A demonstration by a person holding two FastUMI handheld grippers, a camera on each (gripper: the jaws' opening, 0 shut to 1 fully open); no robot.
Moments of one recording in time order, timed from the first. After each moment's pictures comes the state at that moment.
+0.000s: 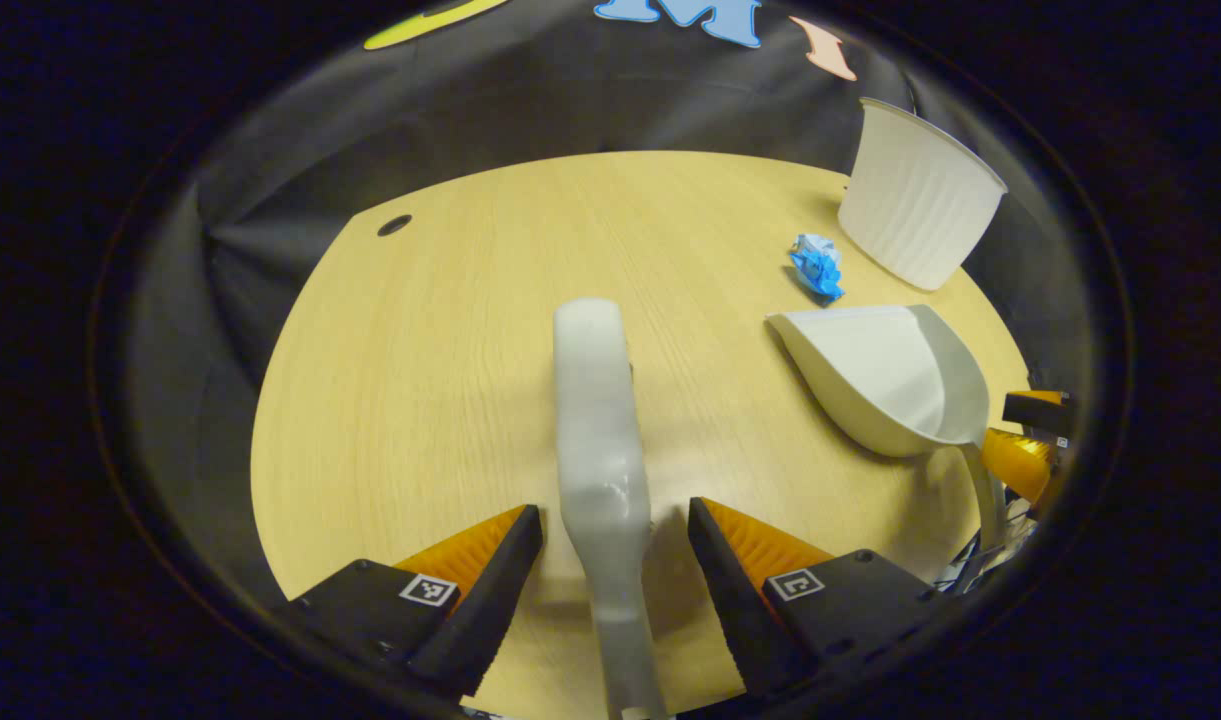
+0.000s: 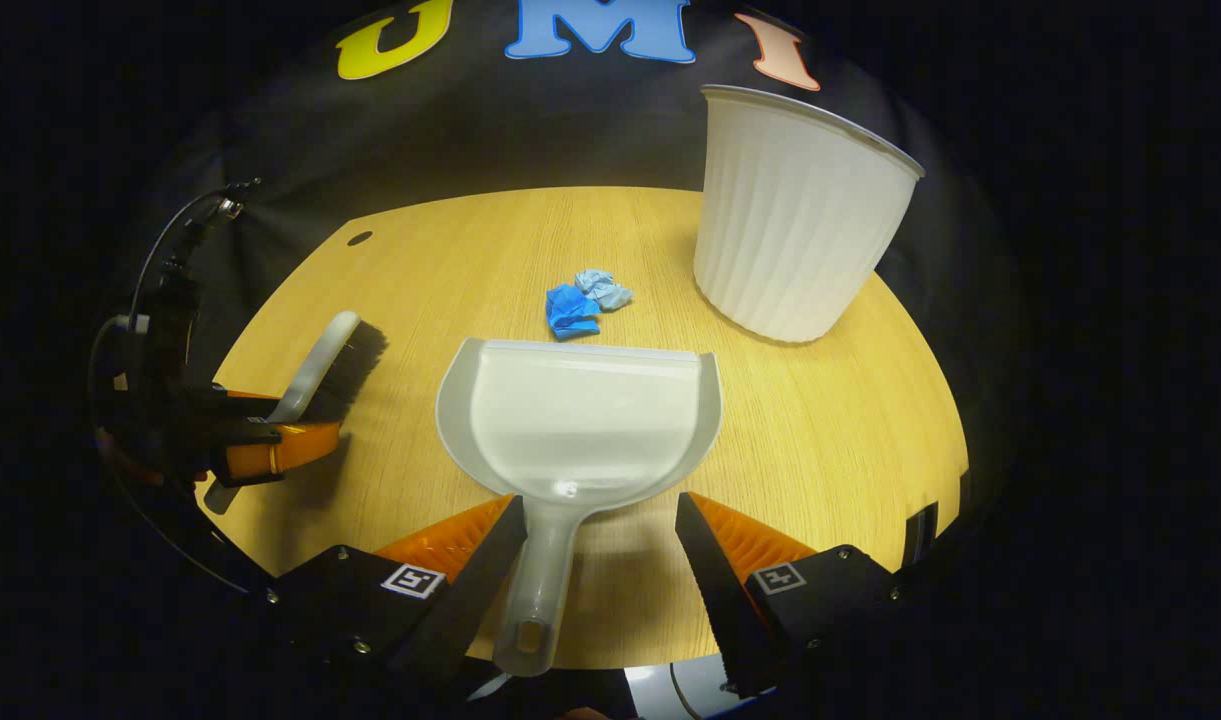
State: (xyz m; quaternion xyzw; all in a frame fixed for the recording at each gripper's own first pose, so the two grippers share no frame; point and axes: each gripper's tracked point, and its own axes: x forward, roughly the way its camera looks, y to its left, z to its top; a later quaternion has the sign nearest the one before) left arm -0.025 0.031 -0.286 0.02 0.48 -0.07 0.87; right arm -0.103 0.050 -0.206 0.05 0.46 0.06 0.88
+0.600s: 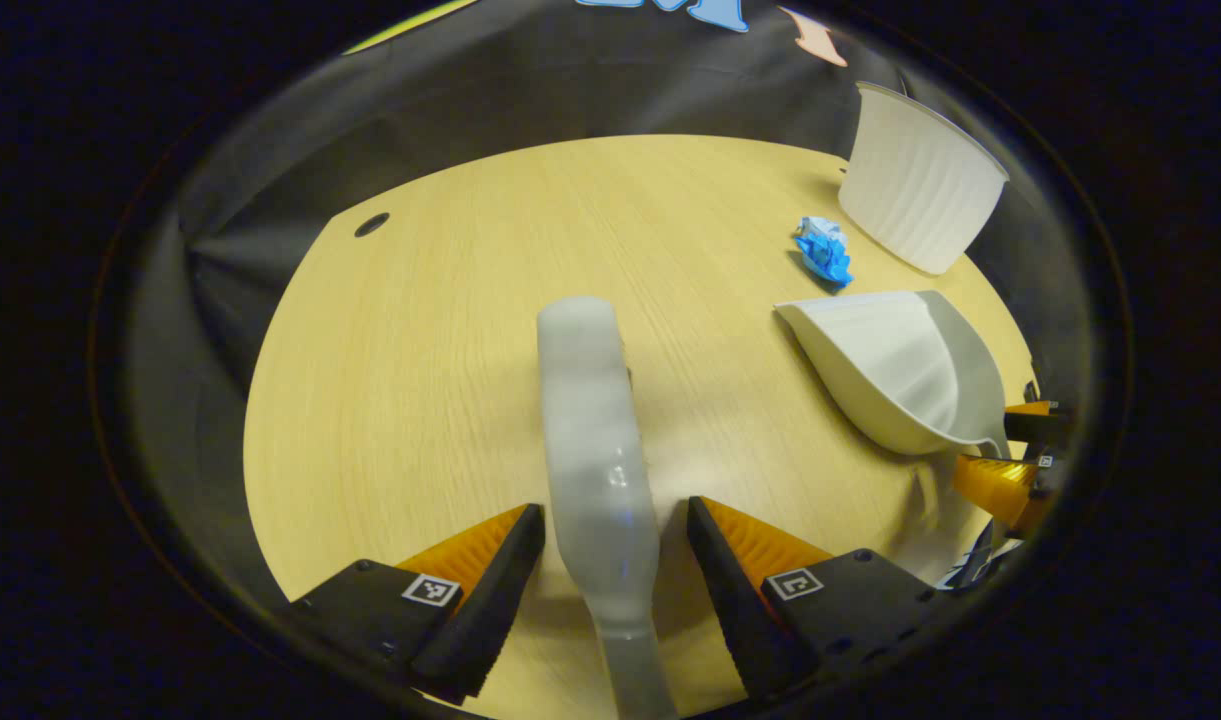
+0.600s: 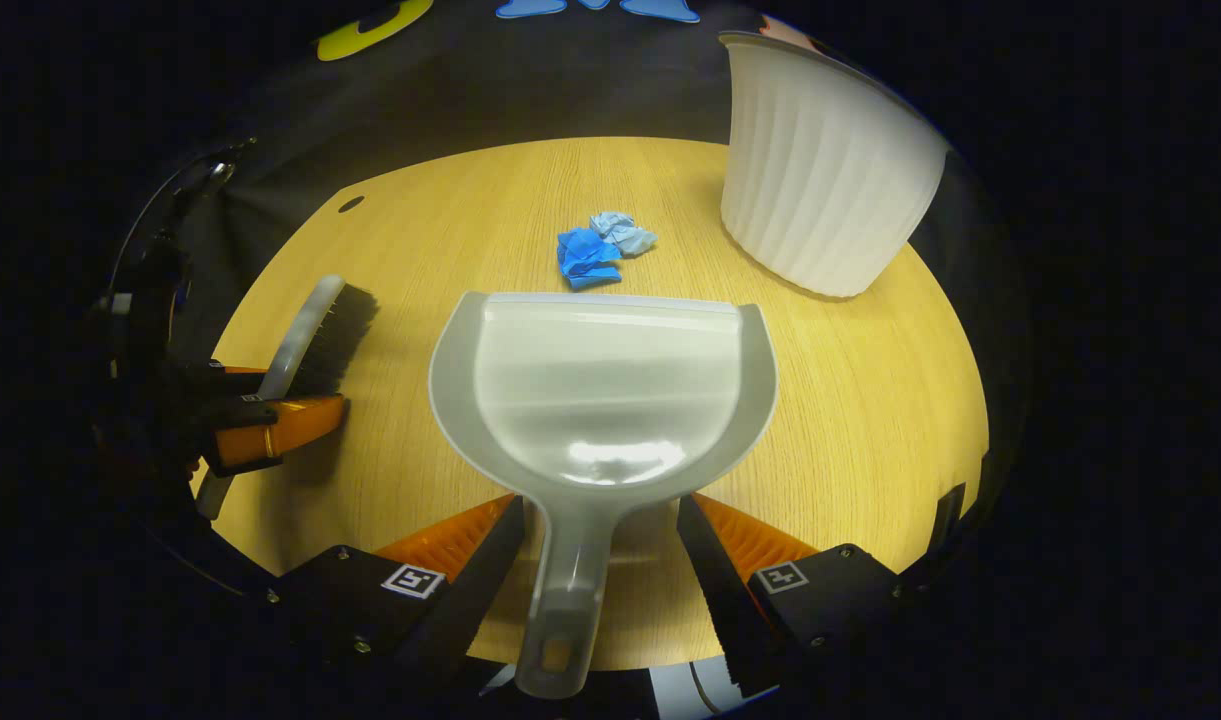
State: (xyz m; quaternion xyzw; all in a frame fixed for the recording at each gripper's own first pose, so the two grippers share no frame) left arm -0.009 0.027 -0.299 0.04 0.50 -0.08 0.86; right arm -0.102 0.073 -0.243 0.06 0.52 0.07 0.85
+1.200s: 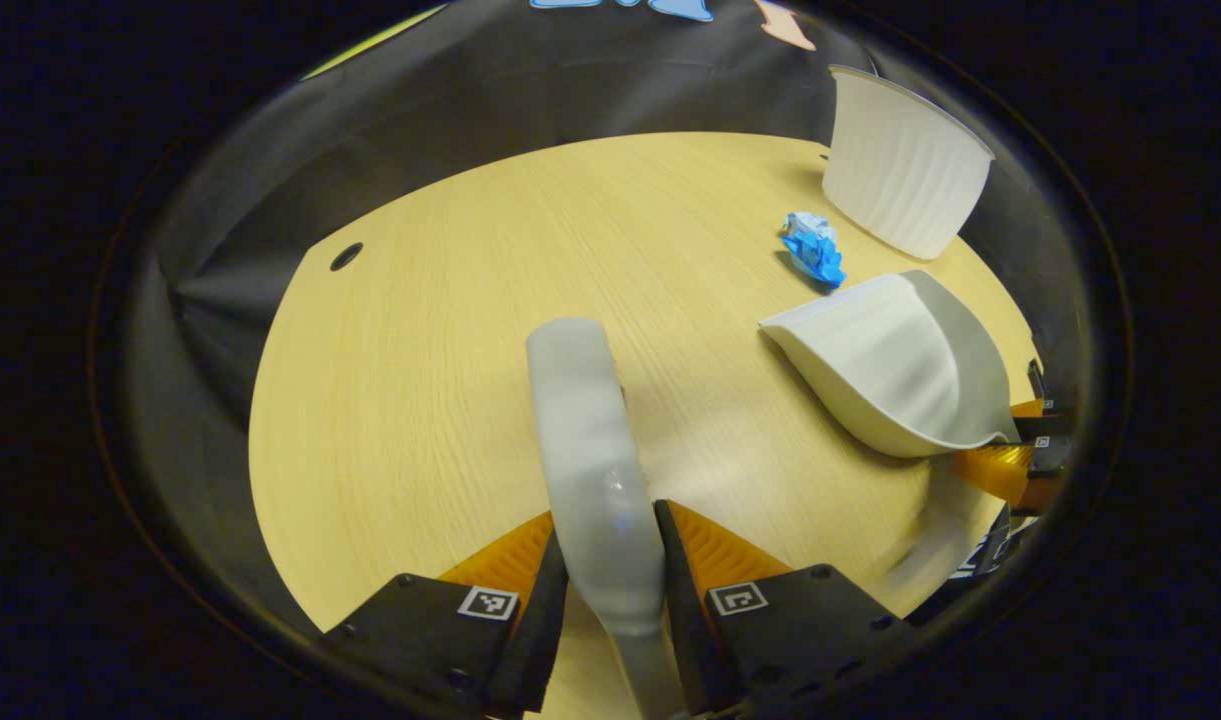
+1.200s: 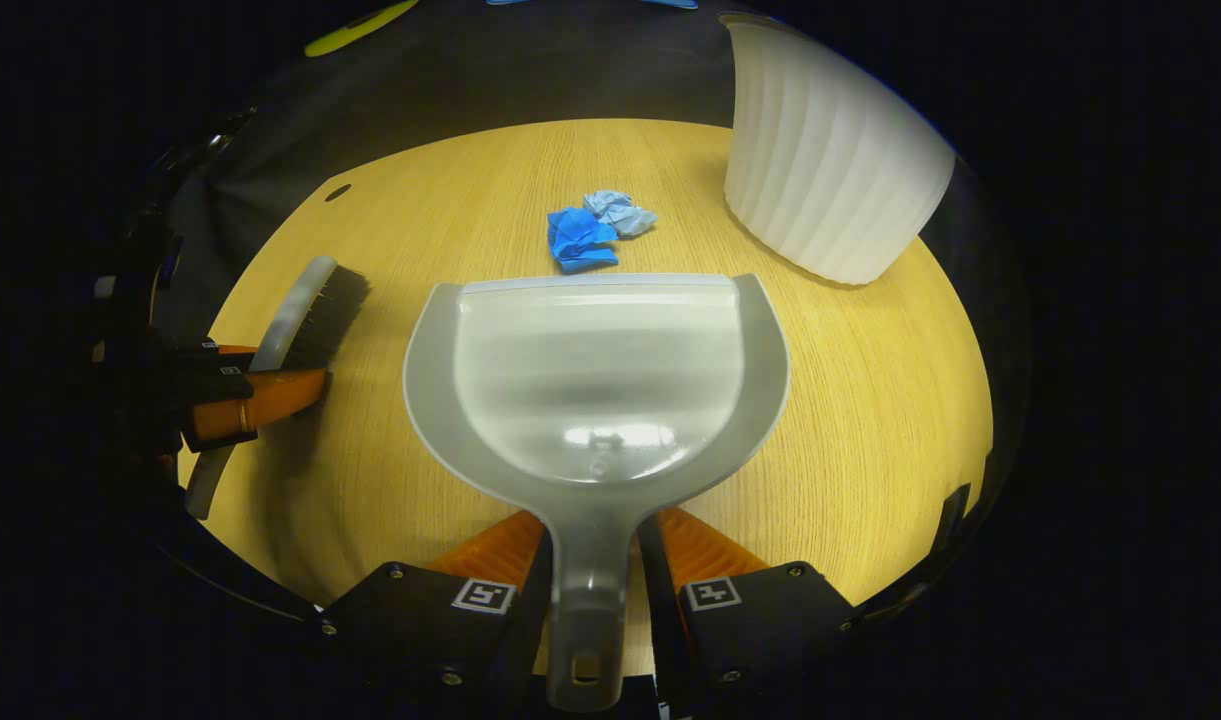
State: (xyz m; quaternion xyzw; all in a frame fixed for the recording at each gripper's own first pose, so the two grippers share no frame) left arm 0.012 0.019 -0.296 0.08 0.49 -0.10 0.86; right arm -0.101 0.071 -0.251 0.05 0.54 0.07 0.84
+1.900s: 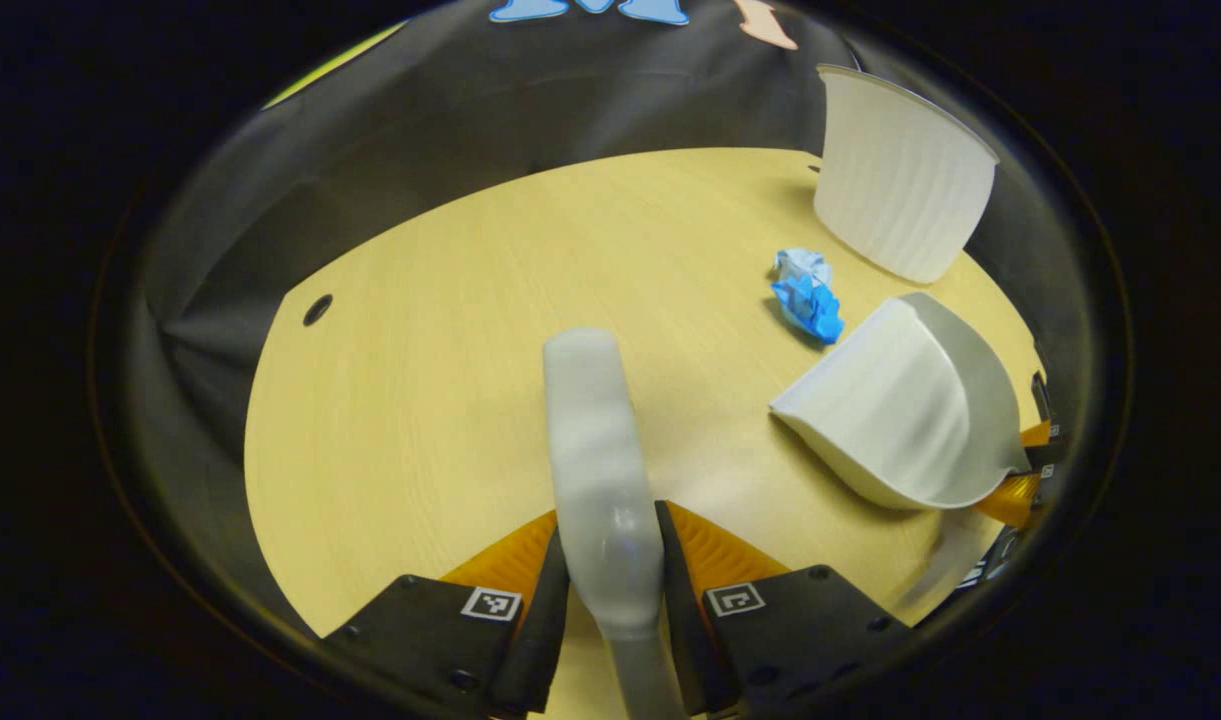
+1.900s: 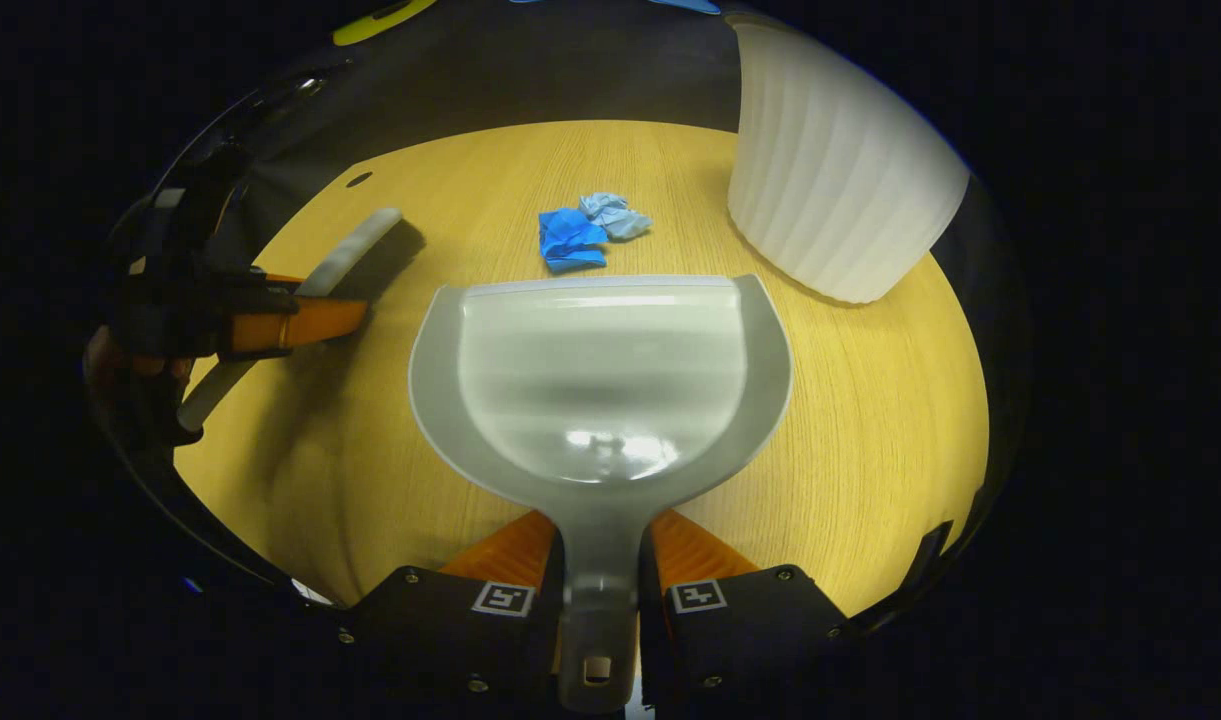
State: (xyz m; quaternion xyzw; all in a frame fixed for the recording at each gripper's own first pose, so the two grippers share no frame) left arm 0.073 -0.021 -0.288 0.10 0.46 -0.12 0.87; right arm -0.096 0.039 -0.255 0.02 0.53 0.12 0.84
